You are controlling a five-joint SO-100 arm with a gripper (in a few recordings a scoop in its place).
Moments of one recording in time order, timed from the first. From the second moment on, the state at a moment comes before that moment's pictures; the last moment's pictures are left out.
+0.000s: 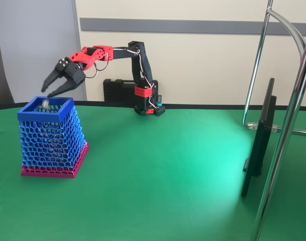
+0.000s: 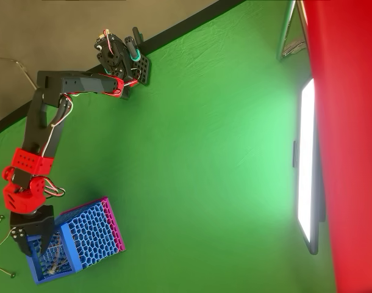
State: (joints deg) arm 40.7 79.3 72.3 30.5 44.4
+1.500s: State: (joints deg) arm 6.1 172.7 176.2 26.2 -6.1
